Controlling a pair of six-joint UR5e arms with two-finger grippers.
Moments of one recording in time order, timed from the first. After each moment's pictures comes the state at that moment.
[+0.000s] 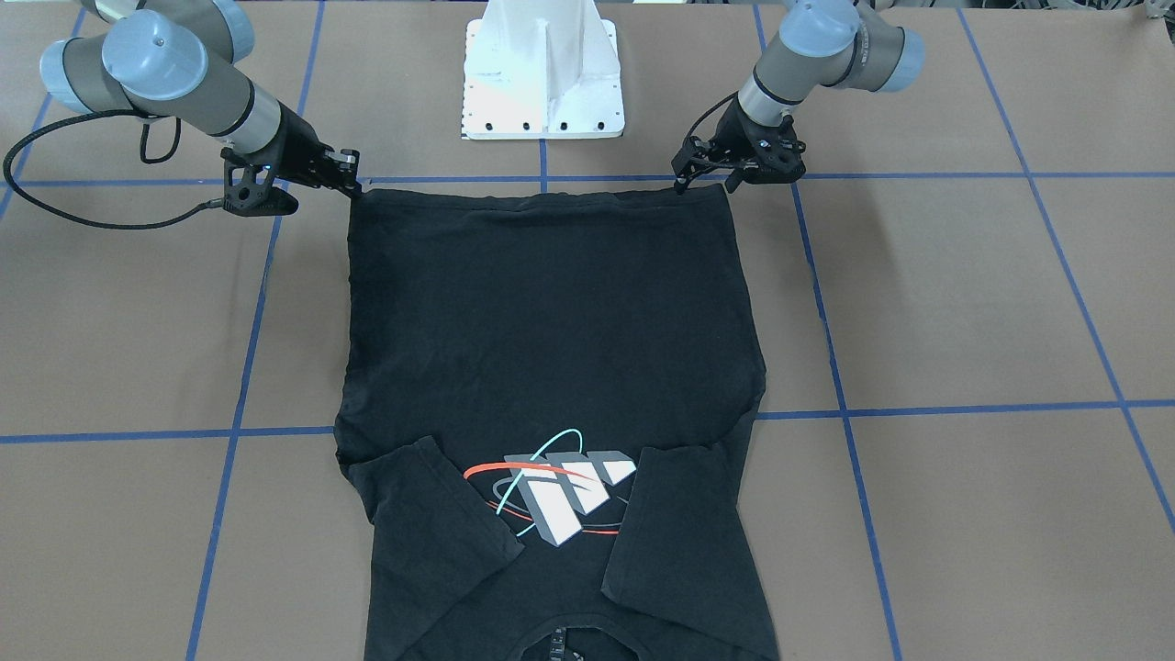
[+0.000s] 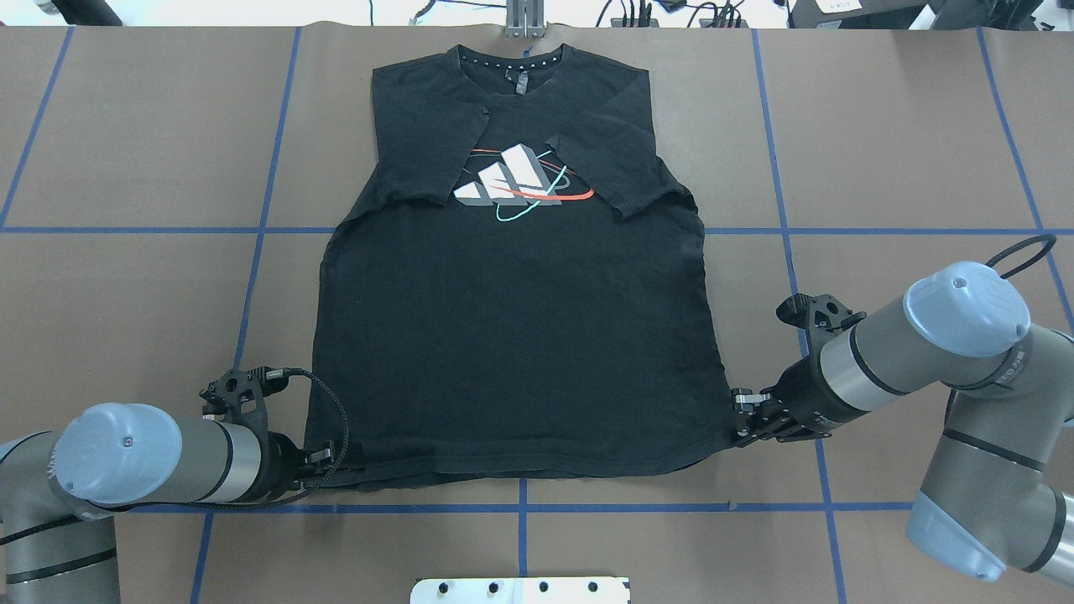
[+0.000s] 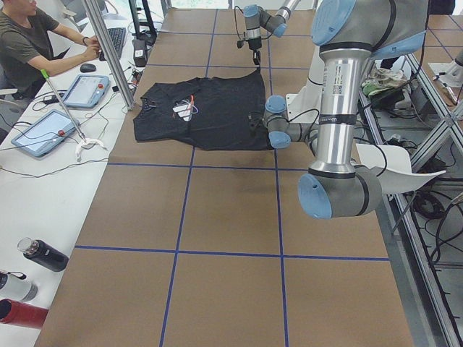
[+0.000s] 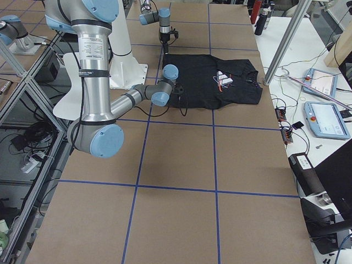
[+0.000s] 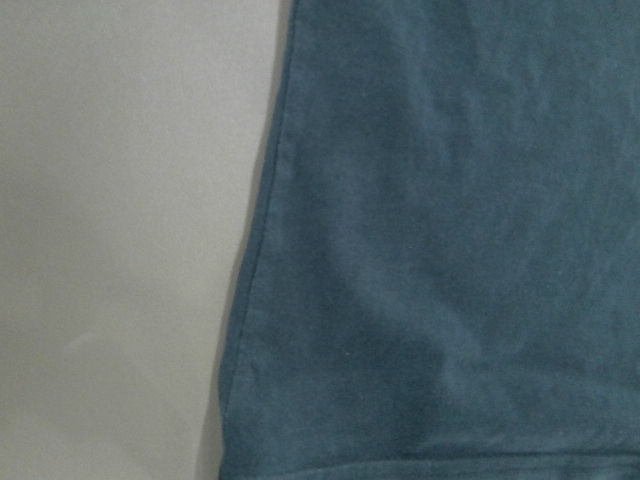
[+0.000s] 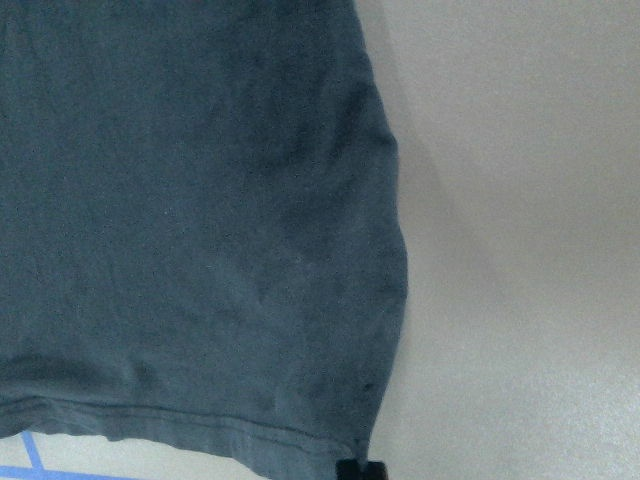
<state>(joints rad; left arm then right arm) -0.29 -1.63 -1.94 -2.19 -1.78 -1.64 0.55 -1.53 1.94 -1.00 2.25 1.47</state>
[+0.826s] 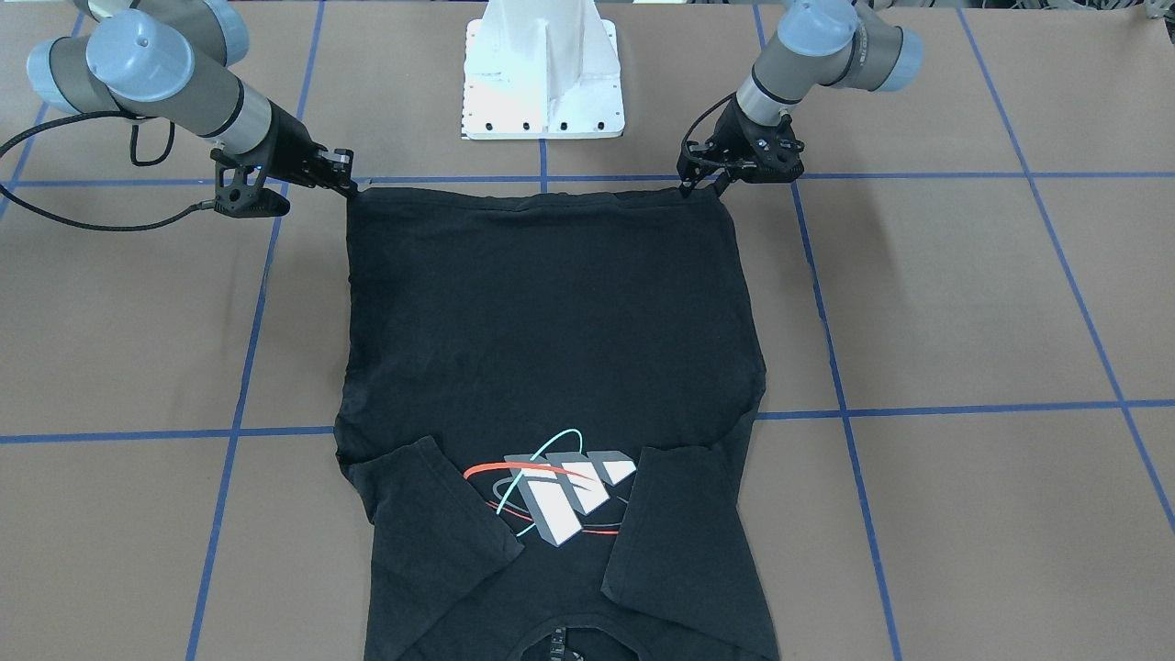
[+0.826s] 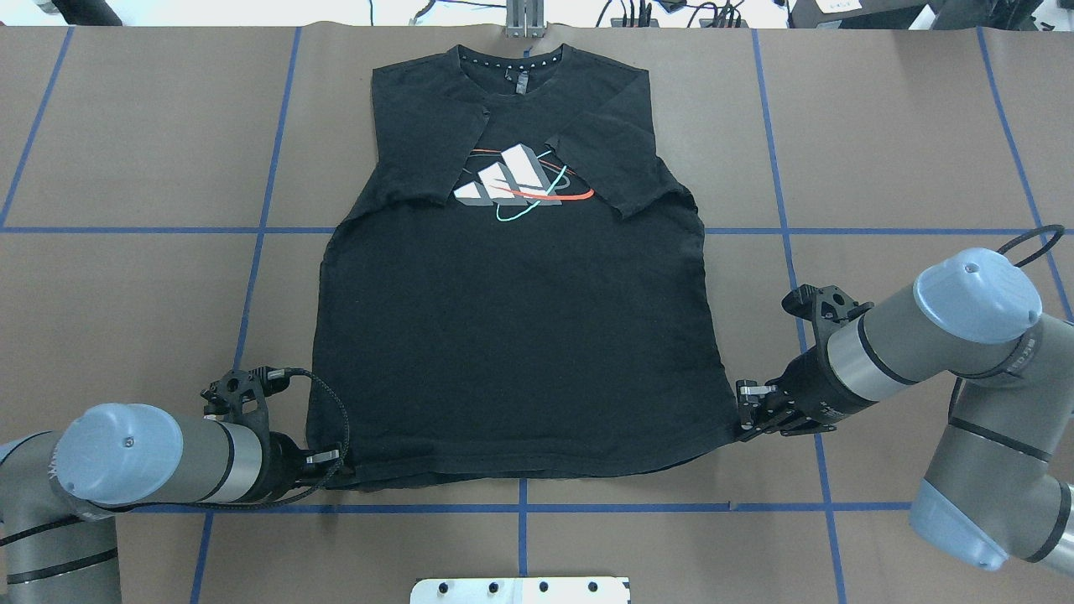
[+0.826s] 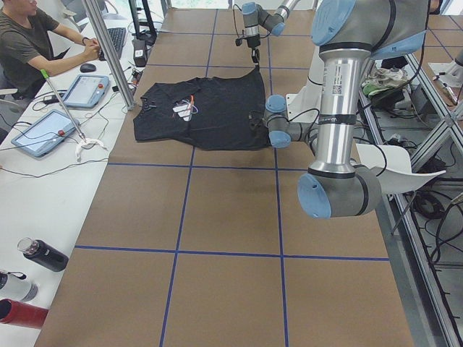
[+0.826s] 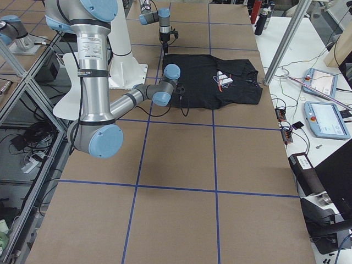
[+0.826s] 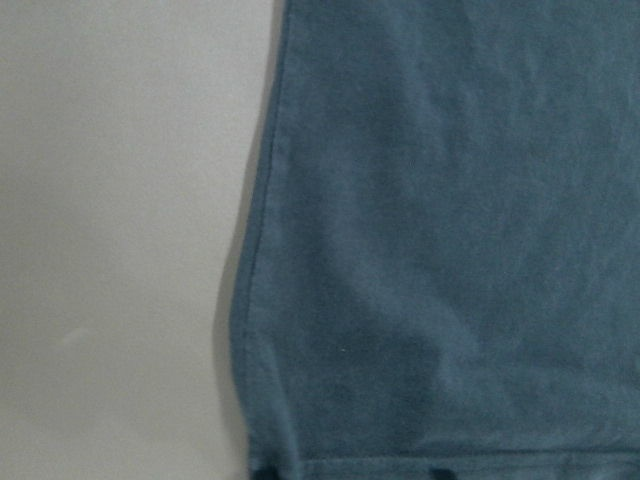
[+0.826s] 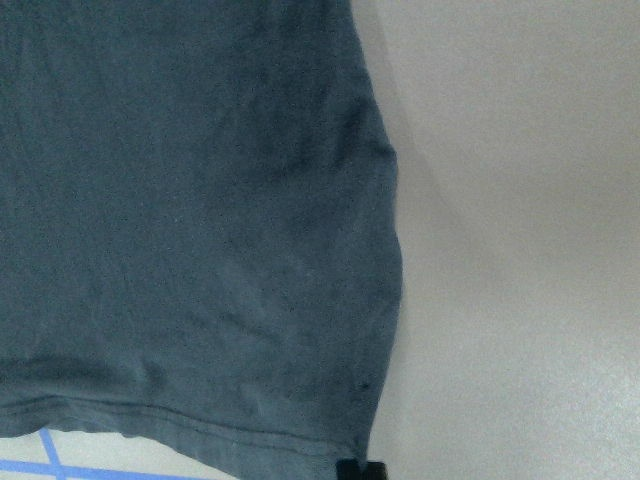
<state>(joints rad) -0.29 -1.63 -1.94 -2.19 -1.78 -1.64 0.58 -1.53 1.94 -1.00 2.28 1.47</state>
